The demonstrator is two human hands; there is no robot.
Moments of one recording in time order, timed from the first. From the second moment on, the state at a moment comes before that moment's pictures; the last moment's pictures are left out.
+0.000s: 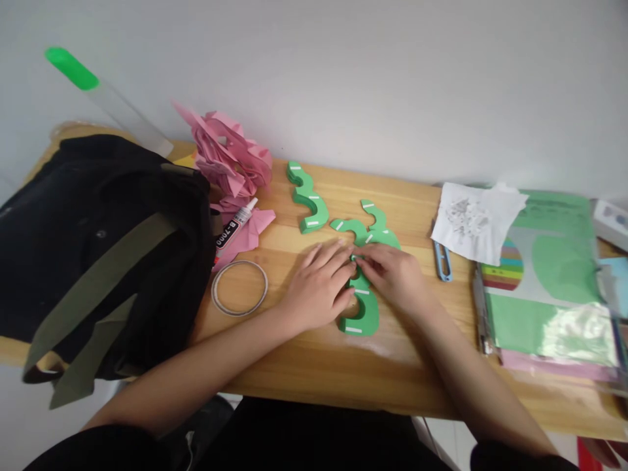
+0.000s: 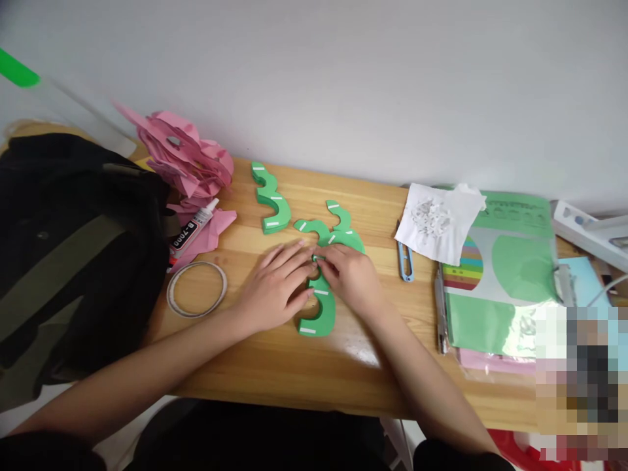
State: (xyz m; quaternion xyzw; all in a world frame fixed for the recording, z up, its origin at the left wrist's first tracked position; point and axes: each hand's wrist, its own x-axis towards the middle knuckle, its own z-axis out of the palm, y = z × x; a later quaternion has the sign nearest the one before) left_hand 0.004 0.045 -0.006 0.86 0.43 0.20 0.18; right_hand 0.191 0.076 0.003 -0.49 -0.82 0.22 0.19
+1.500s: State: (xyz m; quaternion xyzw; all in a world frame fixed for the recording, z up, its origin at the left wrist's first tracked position) left_hand 0.004 0.043 -0.007 0.86 0.44 0.19 0.17; right_hand 0.182 0.092 0.019 -0.51 -0.83 0.22 0.05
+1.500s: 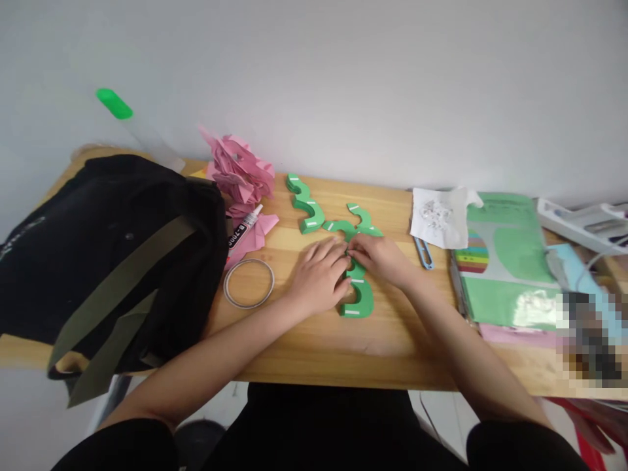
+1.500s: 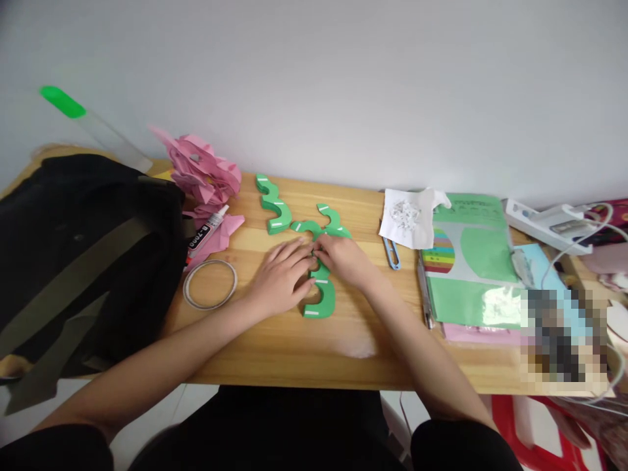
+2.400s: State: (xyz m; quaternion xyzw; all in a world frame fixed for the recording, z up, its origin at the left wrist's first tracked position) left_hand 0.004 0.043 -0.007 0.86 0.44 0.20 0.18; right_hand 0.169 0.082 0.027 -0.53 -0.84 0.10 -0.05
